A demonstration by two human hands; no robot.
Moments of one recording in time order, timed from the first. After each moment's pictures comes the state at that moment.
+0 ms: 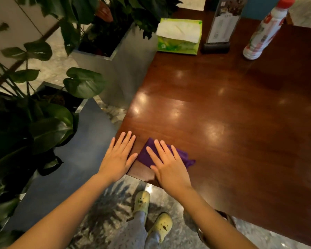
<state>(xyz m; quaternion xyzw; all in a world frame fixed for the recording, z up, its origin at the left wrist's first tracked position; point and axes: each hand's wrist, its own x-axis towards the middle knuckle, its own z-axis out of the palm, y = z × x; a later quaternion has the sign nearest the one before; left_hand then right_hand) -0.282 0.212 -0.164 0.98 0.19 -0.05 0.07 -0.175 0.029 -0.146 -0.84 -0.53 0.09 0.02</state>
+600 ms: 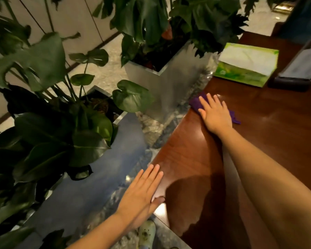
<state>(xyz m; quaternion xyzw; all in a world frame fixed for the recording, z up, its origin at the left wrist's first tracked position) -0.303 0.212 -0.167 0.97 0.22 -0.06 0.04 0.051 0.235 -0.151 -0.87 -0.48 0.07 0.04</state>
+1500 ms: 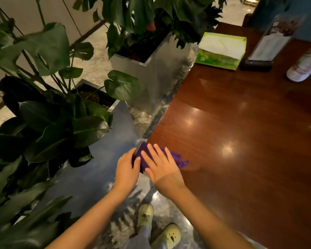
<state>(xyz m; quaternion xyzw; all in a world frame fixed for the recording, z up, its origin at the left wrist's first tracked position) -0.319 0.212 -0.122 0.80 0.46 0.12 0.37 -0.217 0.128 -0.151 -0.79 -0.60 0.11 0.00</state>
